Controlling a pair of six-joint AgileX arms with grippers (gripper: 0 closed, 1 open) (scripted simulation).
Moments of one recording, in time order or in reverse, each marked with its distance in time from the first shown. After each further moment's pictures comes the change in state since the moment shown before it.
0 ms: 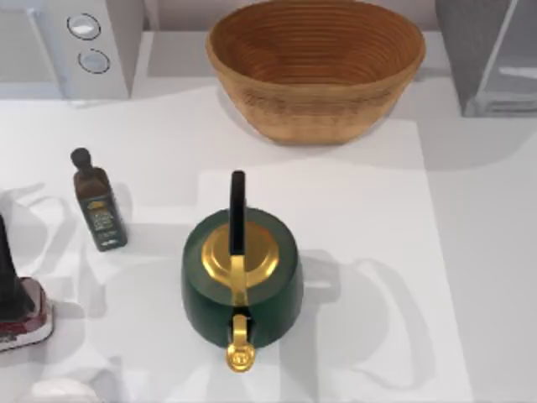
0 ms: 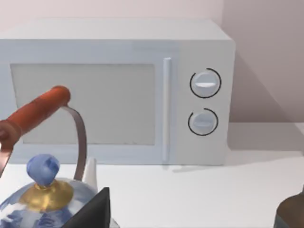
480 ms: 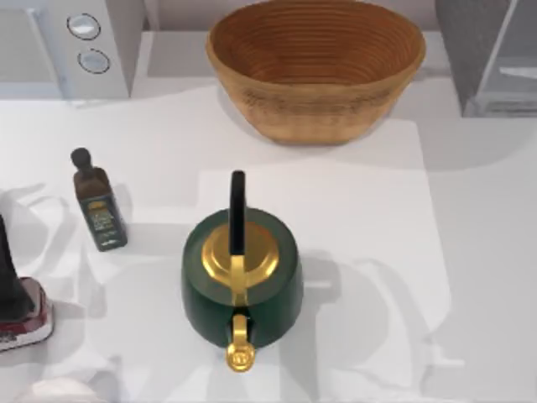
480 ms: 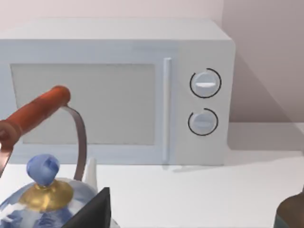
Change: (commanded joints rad) left arm 0.000 0.000 0.000 0.000 0.000 0.000; right arm 0.021 -0.401 -0.018 -0.334 0.048 -0.033
